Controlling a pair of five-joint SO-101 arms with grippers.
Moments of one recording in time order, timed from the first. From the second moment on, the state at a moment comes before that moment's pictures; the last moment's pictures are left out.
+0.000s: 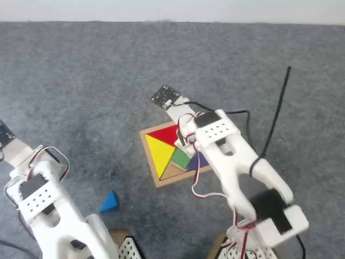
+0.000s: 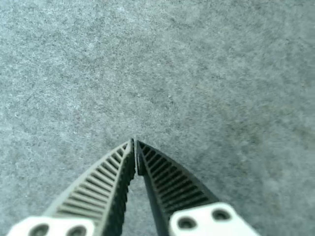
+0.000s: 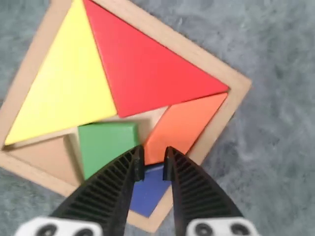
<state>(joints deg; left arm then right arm) -47.7 -44.4 70.8 36.5 10.9 -30.9 -0.4 27.8 55.3 22.4</state>
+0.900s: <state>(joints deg) -43.5 -44.3 70.2 38.9 8.4 -26.1 -11.3 30.4 54.6 21.6</state>
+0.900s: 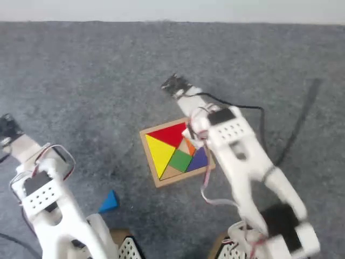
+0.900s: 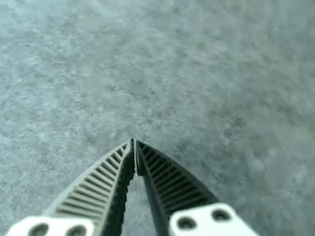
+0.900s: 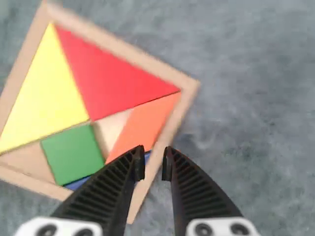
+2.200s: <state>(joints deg) -22.1 -44.4 73.3 72.4 -67.6 -6.9 -11.1 27.5 50.8 3.8</state>
